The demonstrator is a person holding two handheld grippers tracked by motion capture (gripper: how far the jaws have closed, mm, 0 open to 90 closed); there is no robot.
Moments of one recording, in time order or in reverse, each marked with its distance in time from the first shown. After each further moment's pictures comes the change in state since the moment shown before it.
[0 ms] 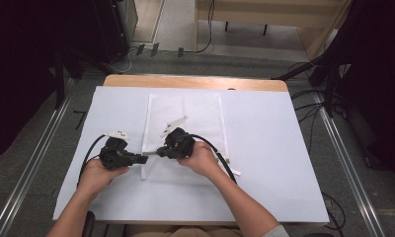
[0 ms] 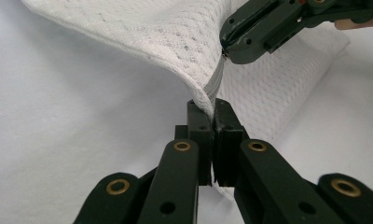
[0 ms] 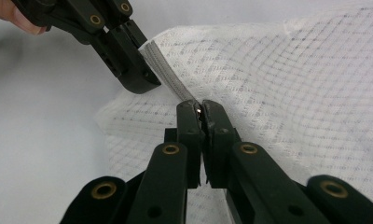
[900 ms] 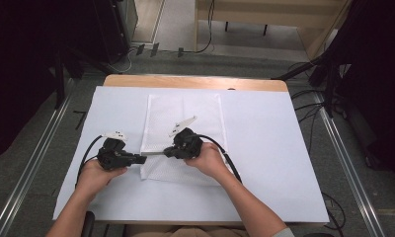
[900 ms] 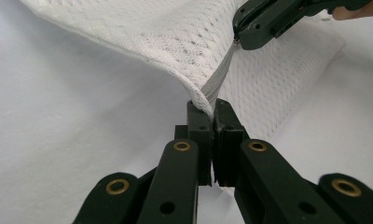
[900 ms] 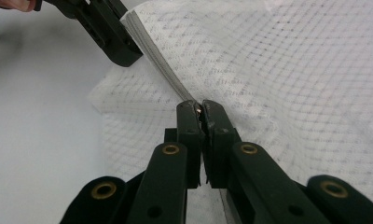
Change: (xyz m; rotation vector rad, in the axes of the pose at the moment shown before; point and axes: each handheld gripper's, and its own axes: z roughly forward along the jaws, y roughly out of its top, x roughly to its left) left arm 0.000 -0.003 -0.004 -0.020 -0.007 0.010; right arm -0.009 -0.015 -0.013 -0.006 -0.002 0.033
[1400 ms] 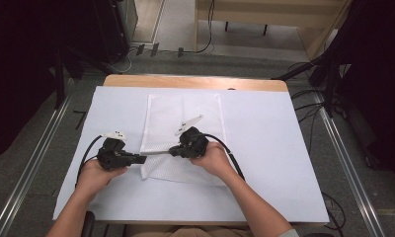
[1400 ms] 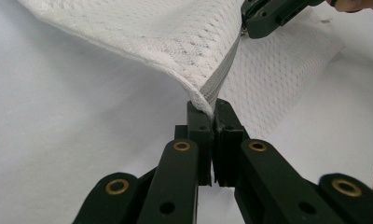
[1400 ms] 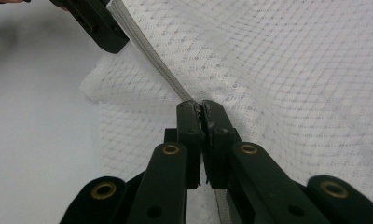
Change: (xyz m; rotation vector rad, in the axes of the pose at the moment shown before) left arm 0.000 0.000 -0.001 0.000 0.006 -0.007; right arm -0.008 -0.009 -0.010 0.005 -0.007 0.026
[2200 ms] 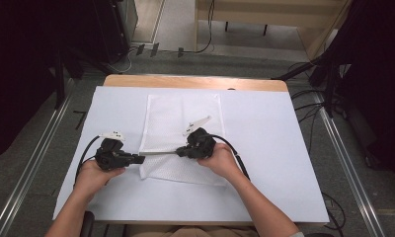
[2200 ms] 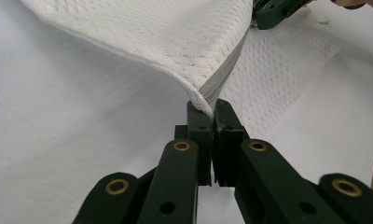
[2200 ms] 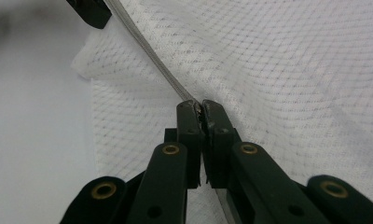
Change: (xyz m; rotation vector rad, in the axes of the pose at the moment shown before) left arm 0.001 -0.002 -0.003 -0.004 -0.002 0.005; right arm -0.007 -0.015 -0.012 0.003 -0.013 0.026
